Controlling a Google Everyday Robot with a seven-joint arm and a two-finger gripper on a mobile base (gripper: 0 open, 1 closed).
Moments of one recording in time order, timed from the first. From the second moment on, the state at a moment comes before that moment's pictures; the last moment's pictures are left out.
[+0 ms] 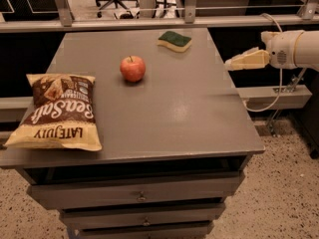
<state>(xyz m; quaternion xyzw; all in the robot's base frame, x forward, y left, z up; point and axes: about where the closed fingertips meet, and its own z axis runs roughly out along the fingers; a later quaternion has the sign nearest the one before) 0.689 -0.265 0.914 -0.32 0.77 0.16 0.54</state>
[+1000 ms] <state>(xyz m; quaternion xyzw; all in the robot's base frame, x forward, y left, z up) 0.771 -0.229 0.891 -0.34 0.76 0.17 0.53</state>
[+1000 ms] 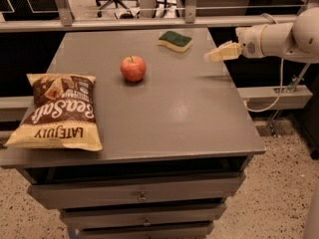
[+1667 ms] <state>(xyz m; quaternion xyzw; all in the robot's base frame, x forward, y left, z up) 0.796 -0.174 0.892 -0.39 0.74 0.18 0.51</state>
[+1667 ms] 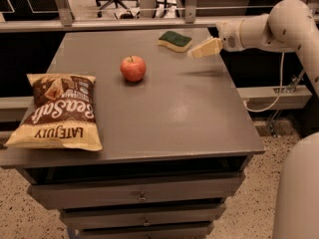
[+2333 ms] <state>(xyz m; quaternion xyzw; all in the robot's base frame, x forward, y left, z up) 0.818 -0.148 0.886 -0.38 0.73 0.21 0.52</state>
